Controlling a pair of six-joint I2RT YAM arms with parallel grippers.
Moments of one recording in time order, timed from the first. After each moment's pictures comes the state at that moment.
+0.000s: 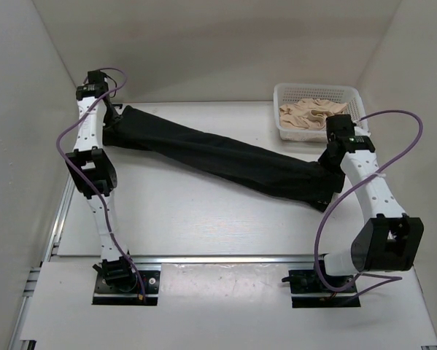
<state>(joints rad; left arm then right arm) 0.16 2.37 2.45 -1.15 -0.18 -0.43 0.06 1.41 1.26 -0.92 0.37 0.68</state>
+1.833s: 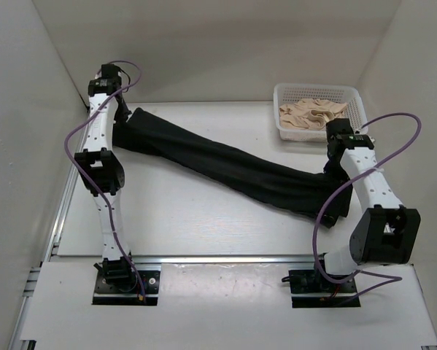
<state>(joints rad) 0.07 2.37 2.51 -1.20 -0.29 -0.36 0.02 1.43 1.24 -1.04 0.48 0.66</state>
